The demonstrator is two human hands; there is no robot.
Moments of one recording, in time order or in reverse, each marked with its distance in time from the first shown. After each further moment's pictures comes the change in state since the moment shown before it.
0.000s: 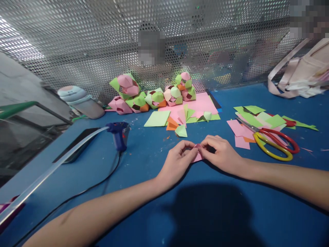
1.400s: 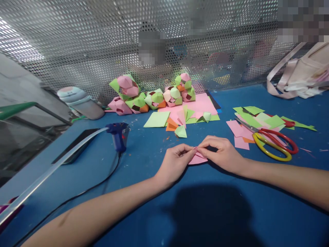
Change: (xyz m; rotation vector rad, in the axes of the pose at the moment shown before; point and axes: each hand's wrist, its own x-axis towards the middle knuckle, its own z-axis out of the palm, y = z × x) left_hand 0.003 -0.004 -0.001 -0.077 0.011 -0.005; right_hand 0.002 -0.001 -0.005 0.271 0.007 -0.016
